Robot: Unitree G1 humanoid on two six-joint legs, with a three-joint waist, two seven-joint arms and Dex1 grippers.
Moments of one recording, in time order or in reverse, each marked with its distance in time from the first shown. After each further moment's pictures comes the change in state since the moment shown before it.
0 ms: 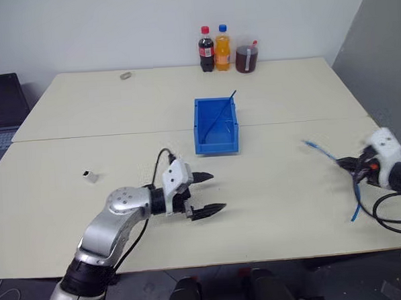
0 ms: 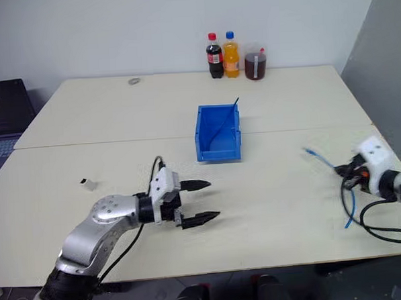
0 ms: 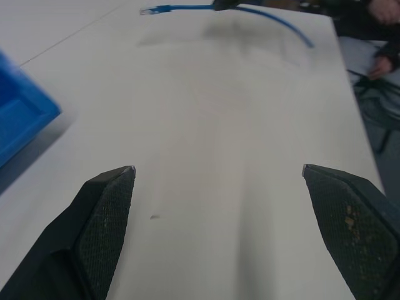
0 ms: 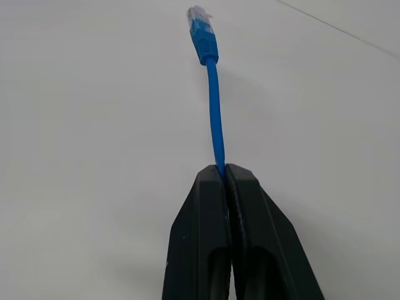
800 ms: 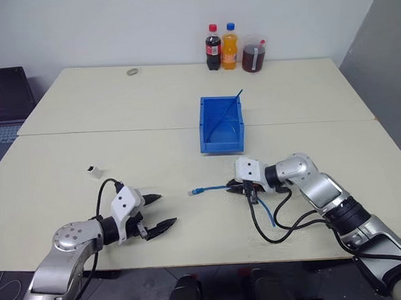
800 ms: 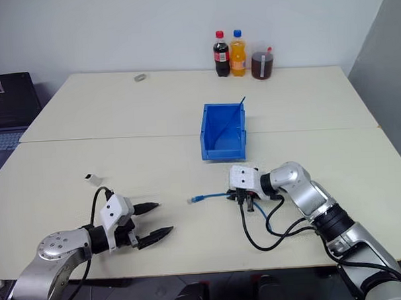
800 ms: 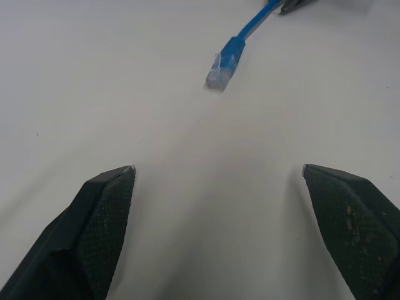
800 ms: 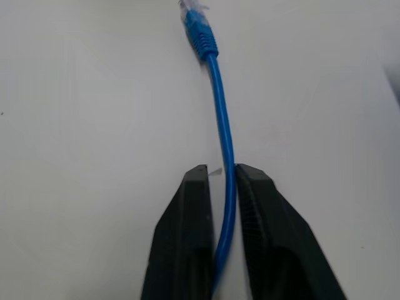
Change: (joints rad) left arm 0.247 0.113 0.192 0.144 0.048 -0.166 -0.010; right arm -0.415 0.474 0.570 0.247 -0.303 -0.265 0.122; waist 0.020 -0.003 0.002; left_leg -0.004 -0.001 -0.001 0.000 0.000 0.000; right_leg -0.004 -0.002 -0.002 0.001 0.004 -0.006
